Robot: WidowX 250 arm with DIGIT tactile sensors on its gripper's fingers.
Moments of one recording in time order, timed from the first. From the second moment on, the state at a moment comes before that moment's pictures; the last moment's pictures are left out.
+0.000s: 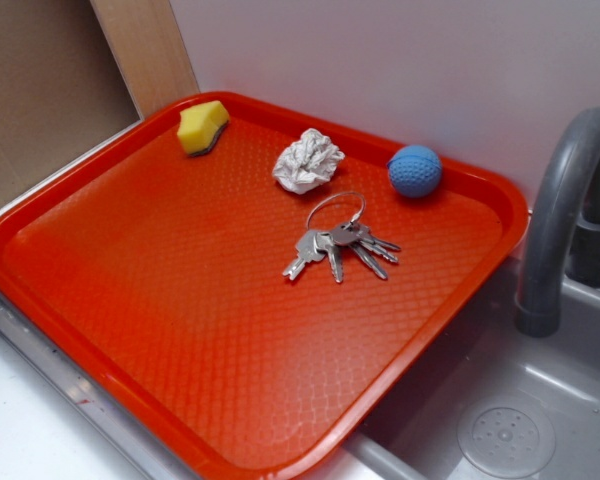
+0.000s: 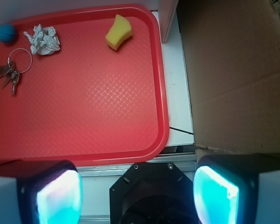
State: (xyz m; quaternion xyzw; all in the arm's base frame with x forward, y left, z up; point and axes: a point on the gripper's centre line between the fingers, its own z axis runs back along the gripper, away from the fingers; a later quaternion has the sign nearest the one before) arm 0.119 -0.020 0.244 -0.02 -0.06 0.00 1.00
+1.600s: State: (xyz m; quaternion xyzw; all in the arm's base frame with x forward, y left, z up) arm 0.285 -0.053 0.103 -0.02 -0.25 0.33 0.91
